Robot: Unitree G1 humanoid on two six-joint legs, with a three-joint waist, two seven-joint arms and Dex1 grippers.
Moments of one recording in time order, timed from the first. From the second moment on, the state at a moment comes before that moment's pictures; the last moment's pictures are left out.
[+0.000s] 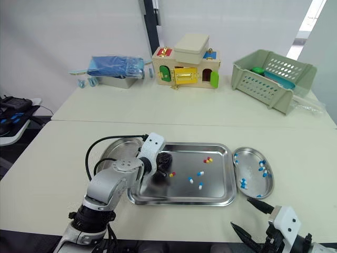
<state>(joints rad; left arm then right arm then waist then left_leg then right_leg) -0.43 0.31 -0.15 -0.31 -0.21 1.08 -0.30 0.72 -0.57 -0.29 -0.66 0.42 0.11 0.87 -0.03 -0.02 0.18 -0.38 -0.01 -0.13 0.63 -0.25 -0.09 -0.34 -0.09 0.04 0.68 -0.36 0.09</state>
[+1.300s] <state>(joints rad) -0.28 0.26 0.31 -0.62 -0.14 1.34 -0.05 0.54 -0.67 -0.26 -0.66 0.46 0.17 0.95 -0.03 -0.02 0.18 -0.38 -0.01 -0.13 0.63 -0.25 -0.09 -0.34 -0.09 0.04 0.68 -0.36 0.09</state>
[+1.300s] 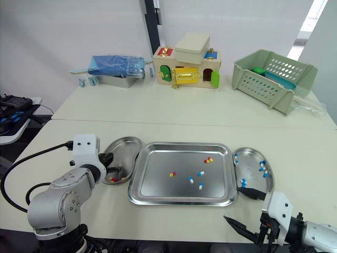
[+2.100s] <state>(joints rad) -0.28 0.27 0.29 -0.62 -0.15 1.34 -0.07 0.56 -0.66 -0.25 -0.66 0.46 0.16 0.95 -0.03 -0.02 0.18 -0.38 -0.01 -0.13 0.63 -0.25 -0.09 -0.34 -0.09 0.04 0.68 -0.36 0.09</state>
